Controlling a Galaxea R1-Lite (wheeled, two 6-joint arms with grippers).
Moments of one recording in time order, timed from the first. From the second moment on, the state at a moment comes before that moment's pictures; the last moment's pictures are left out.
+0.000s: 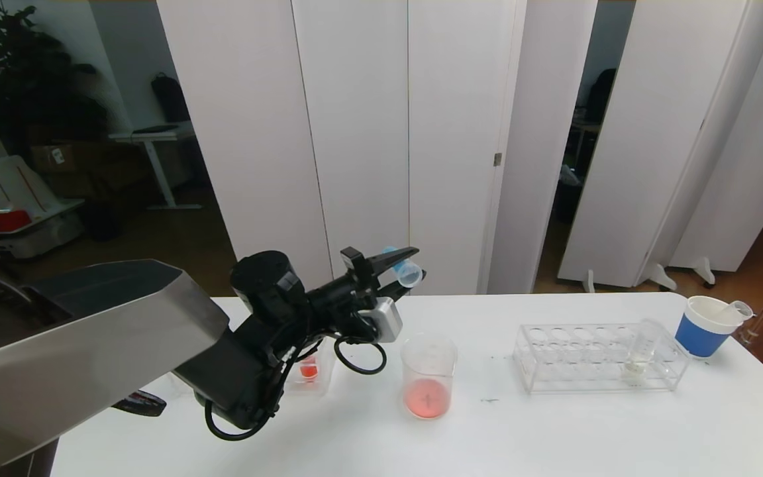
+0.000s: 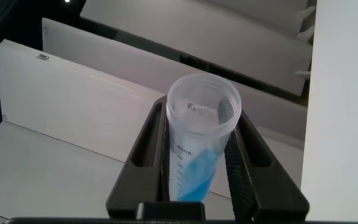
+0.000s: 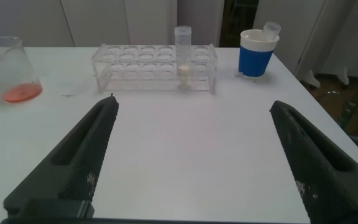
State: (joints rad) left arm -0.45 2.23 -0.93 -1.56 -0.56 1.16; right arm 0.00 0.00 0.00 -0.01 -0.01 0.03
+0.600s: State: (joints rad) left arm -0.45 2.24 -0.93 -1.56 -0.56 1.26; right arm 0.00 0.00 0.00 -0.01 -0.01 0.03
